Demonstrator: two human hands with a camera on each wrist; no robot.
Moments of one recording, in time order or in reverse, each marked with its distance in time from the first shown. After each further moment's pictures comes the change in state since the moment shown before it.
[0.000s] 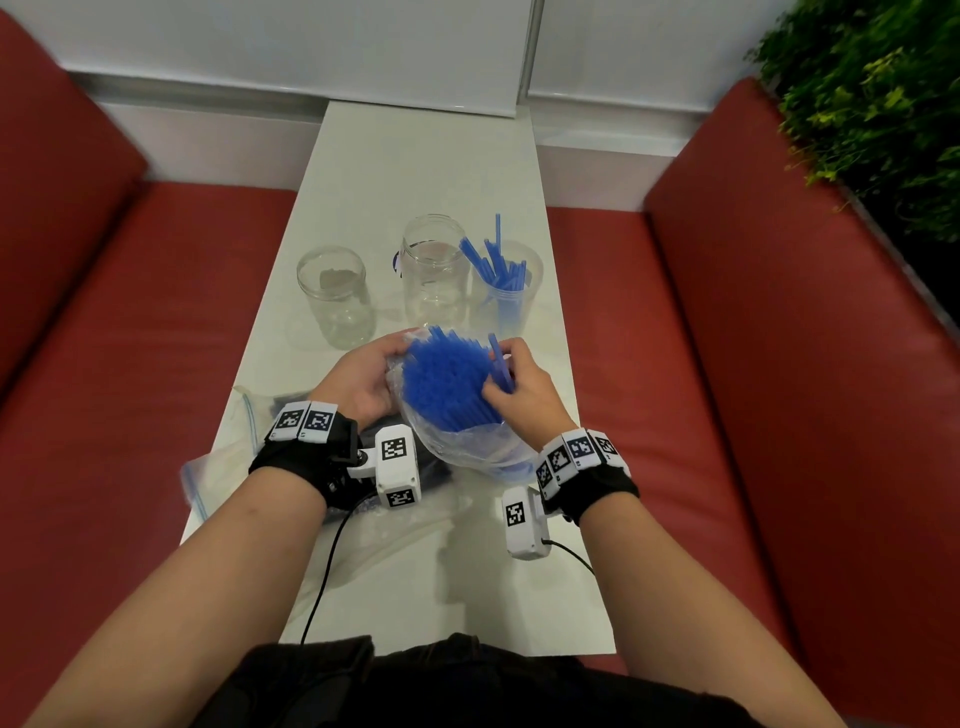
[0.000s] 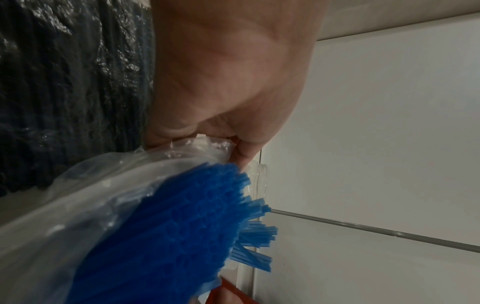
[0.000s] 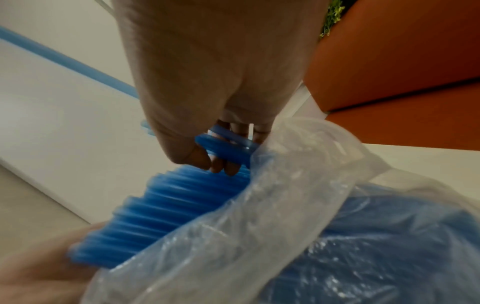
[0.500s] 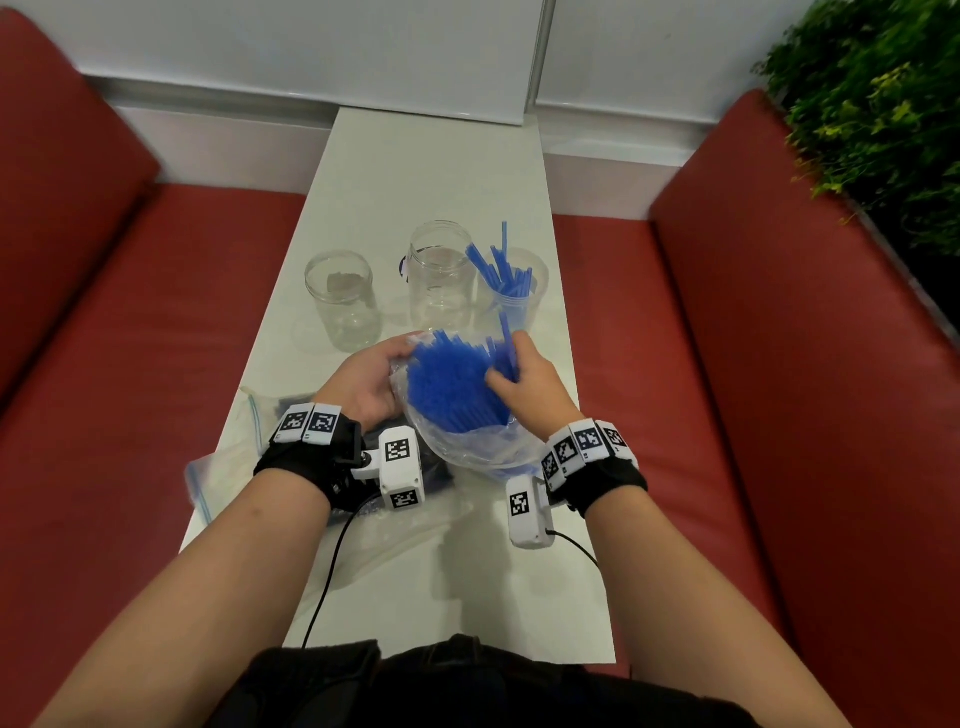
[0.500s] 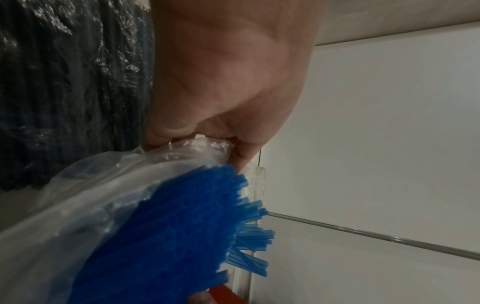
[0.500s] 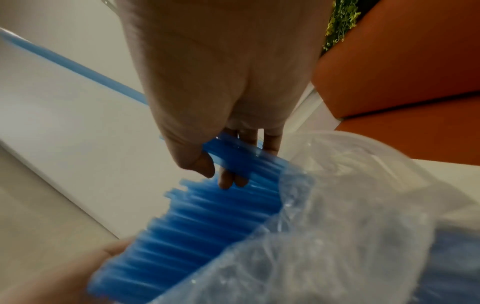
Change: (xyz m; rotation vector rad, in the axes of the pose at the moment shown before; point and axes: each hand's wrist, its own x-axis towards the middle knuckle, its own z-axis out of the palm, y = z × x) left_hand -0.003 0.003 -0.001 -0.021 0.018 0.022; right_hand 0.015 -0.010 -0.008 -0.073 -0.023 -0.018
